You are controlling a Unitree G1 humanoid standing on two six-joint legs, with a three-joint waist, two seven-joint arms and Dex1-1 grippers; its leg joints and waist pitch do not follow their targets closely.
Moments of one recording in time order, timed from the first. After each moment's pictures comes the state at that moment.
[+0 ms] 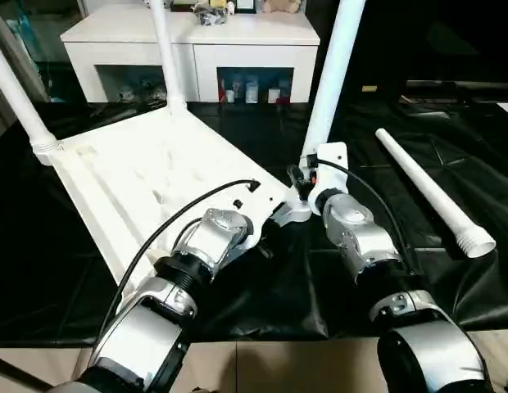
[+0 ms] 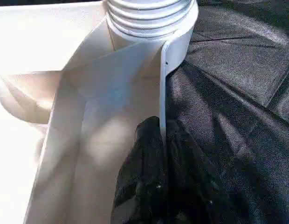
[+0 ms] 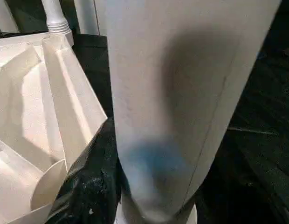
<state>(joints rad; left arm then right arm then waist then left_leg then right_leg) -0.80 0.03 -0.29 0.85 0.08 0.44 -0.51 -0.74 -0.03 0.00 0.83 0.12 0.12 0.07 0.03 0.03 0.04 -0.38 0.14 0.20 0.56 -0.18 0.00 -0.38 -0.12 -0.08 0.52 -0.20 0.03</state>
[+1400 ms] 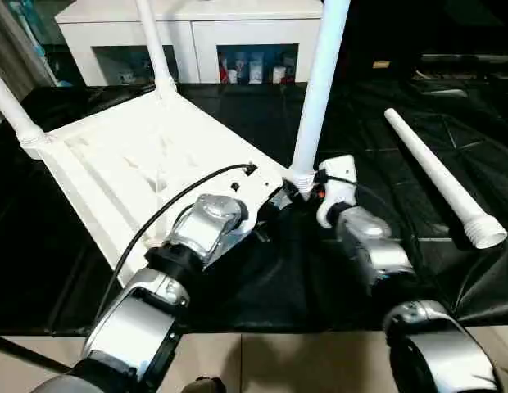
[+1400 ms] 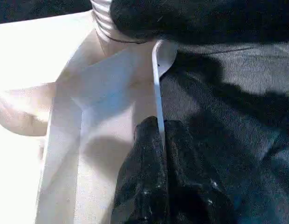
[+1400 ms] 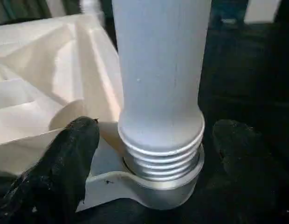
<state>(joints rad) -0.81 0.11 -0.28 0.80 0.09 0.35 -0.60 -0.66 -0.11 -0.02 0.81 0.12 -0.03 0.39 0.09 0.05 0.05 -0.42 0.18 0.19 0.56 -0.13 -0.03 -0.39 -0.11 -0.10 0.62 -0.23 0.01</state>
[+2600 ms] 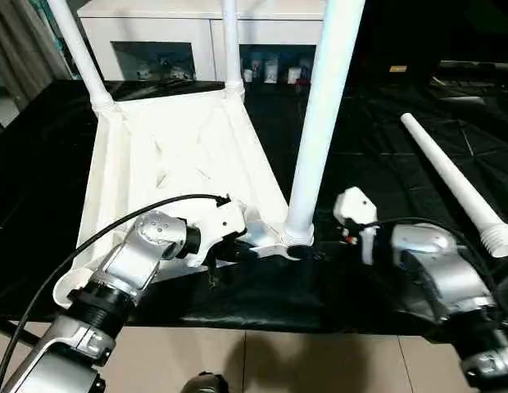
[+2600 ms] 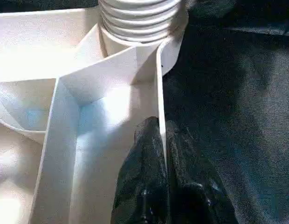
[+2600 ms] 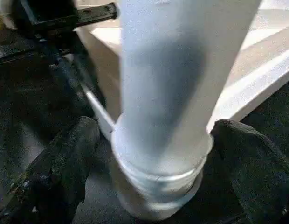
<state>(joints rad) -0.54 0.39 -0.35 0.37 0.02 0.24 -1.11 -0.44 -0.41 0.19 0.37 0.17 0.10 1.01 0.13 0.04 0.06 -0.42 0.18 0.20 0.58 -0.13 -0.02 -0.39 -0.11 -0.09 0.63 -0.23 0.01</state>
